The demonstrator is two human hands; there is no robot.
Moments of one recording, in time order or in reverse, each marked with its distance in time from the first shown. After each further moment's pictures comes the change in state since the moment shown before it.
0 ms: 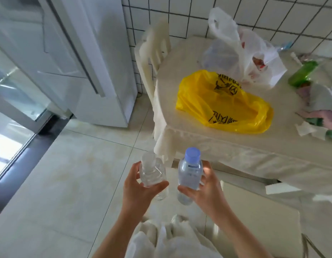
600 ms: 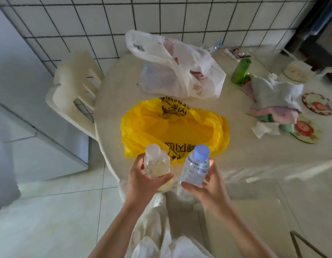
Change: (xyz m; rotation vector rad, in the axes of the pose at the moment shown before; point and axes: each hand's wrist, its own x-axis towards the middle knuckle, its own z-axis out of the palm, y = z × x) left_hand 0.189 0.103 0.184 0.081 -0.362 0.178; right_hand 0.155 0.021 -0.127 0.222 0.393 0.051
